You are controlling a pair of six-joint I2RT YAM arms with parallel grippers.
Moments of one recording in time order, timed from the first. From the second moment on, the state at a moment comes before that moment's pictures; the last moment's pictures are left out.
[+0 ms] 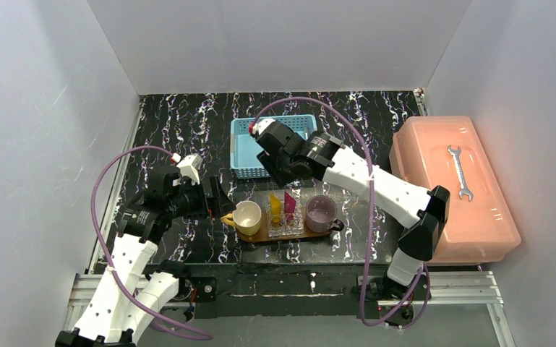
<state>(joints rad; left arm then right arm) -0.26 0.73 0.84 -0.87 0.37 -0.41 1.05 1.70 1.77 -1.06 0.29 0.20</state>
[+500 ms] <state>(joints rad) -0.26 0.74 0.83 -0.86 0.37 -0.41 0.87 1.83 1.91 -0.98 0.31 0.13</state>
